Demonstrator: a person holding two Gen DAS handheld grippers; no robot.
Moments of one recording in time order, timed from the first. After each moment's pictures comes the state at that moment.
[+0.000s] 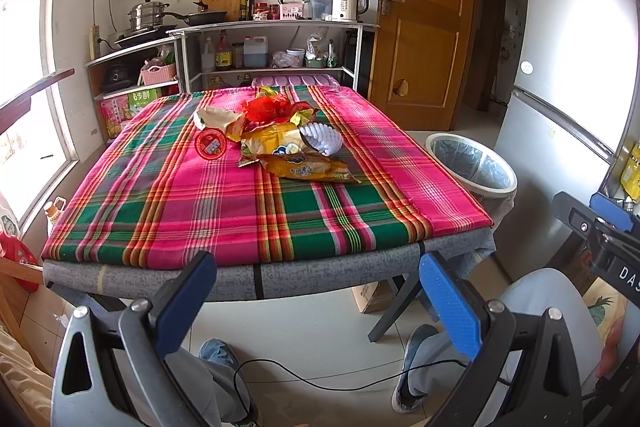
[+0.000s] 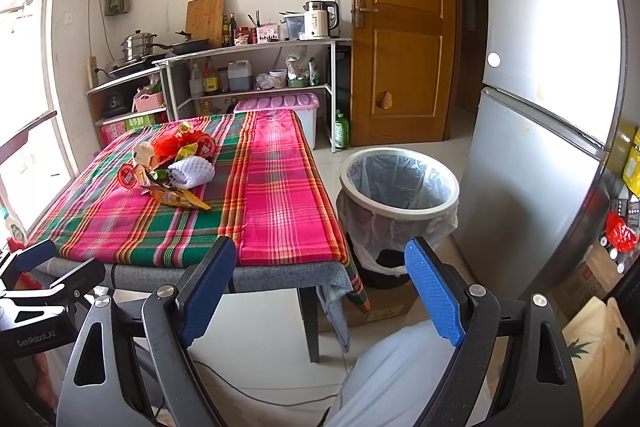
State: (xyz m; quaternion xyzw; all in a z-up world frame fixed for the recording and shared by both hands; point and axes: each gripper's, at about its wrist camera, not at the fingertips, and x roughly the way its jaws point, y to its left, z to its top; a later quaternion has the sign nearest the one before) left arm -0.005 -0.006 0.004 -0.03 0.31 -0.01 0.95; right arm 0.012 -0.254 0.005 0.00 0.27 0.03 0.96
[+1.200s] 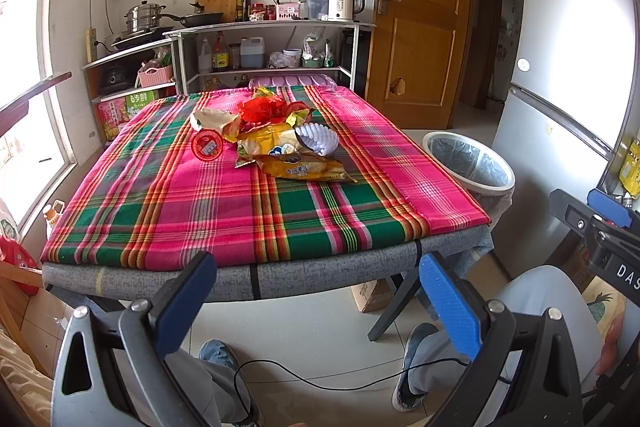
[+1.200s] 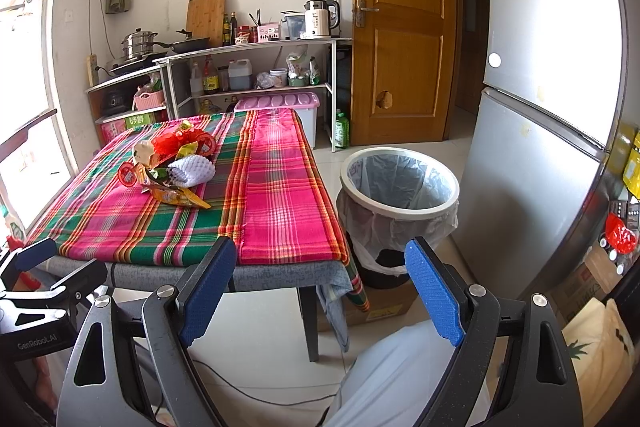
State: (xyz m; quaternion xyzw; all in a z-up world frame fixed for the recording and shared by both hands) left arm -0.006 -0.008 0.004 -0.03 0.31 -0.01 0.95; right arm 0.011 -0.253 0.006 -0.01 0.27 0.03 0.96
